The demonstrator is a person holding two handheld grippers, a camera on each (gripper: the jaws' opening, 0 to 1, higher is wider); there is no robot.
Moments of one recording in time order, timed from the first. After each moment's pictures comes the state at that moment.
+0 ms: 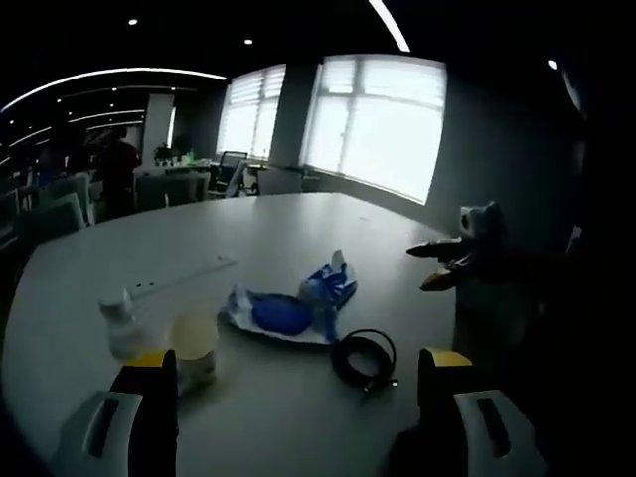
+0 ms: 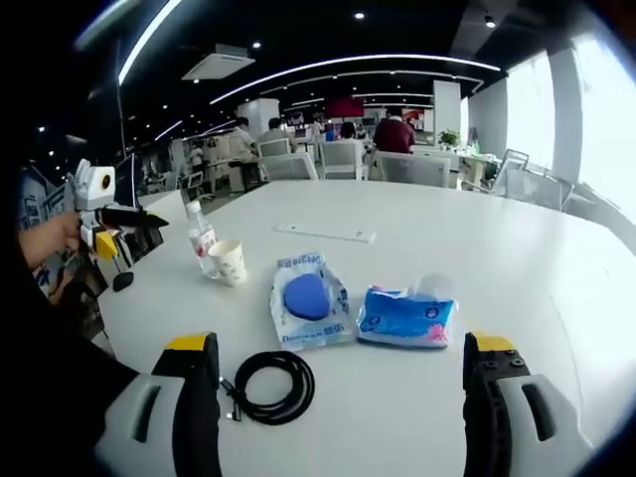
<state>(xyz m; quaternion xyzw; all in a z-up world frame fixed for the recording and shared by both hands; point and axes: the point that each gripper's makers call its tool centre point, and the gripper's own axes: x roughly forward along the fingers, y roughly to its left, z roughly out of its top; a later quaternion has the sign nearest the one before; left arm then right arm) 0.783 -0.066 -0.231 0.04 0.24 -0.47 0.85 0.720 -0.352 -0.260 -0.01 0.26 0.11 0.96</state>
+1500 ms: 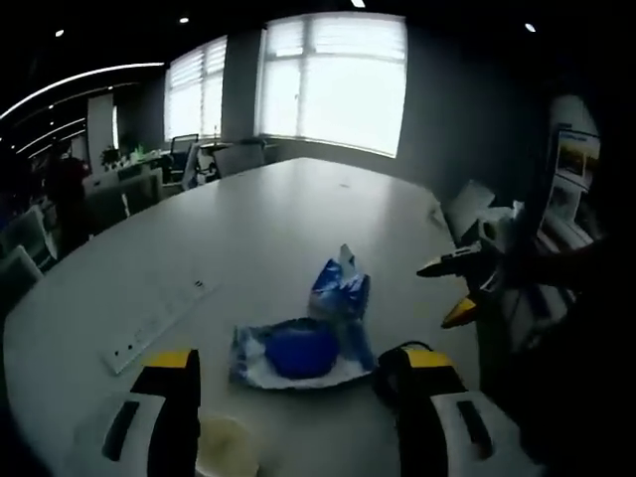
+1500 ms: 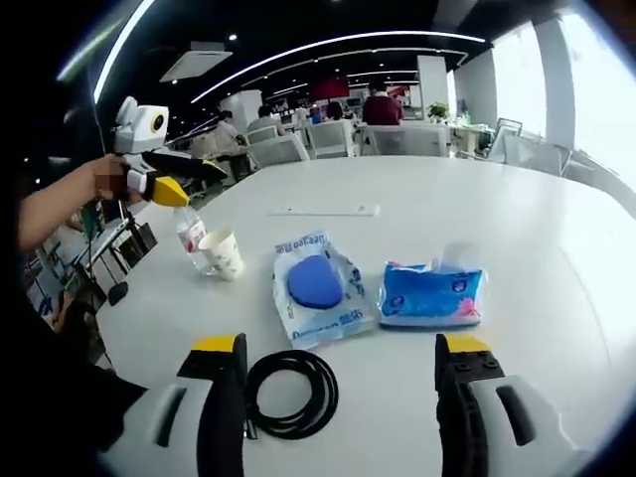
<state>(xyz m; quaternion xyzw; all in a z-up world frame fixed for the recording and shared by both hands) 0.889 -0.154 -0.237 0.15 0.28 -0.54 0.78 0.742 -0.326 -0.305 0.04 0.30 0.09 0.95</state>
